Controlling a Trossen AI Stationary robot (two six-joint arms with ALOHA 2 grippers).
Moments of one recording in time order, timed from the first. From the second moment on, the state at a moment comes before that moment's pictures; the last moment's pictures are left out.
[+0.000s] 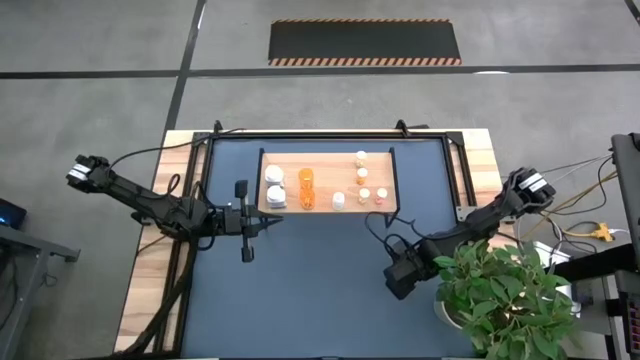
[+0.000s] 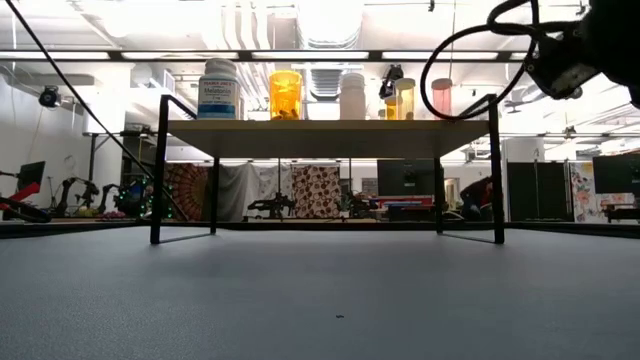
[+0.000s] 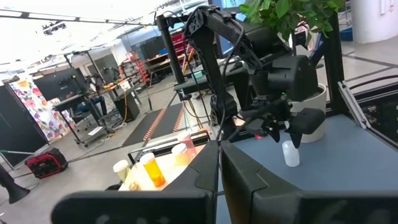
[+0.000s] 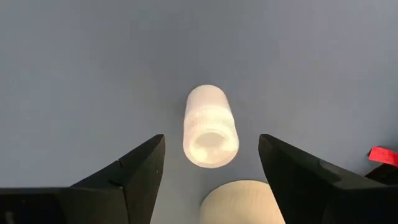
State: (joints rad) left arm -0.39 0.89 0.63 0.31 -0.49 0.33; right arm 0.52 1.58 1.06 -1.03 -0.15 1.41
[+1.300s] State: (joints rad) left arm -0.39 0.89 0.63 0.31 -0.49 0.33; right arm 0.40 1.63 1.66 -0.93 0.06 0.68
